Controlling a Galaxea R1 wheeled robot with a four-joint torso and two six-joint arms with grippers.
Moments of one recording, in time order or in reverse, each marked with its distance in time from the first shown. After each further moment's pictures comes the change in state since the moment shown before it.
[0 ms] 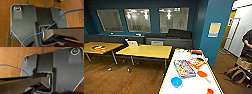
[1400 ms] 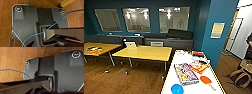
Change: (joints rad) left arm 0.001 -0.010 0.004 0.002 -0.010 0.000; right arm 0.012 -0.077 0.118 0.007 0.037 0.005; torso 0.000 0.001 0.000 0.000
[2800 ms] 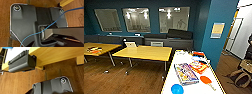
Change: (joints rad) left arm 0.005 0.008 0.003 0.000 0.002 0.000; right arm 0.164 -0.747 0.779 0.004 0.180 0.267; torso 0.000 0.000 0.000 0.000
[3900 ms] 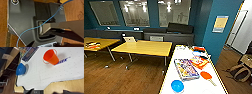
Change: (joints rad) left arm -0.008 0.013 0.000 0.000 -0.004 0.000; right arm 0.324 -0.359 0.340 0.000 -0.071 0.183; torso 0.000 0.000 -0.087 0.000
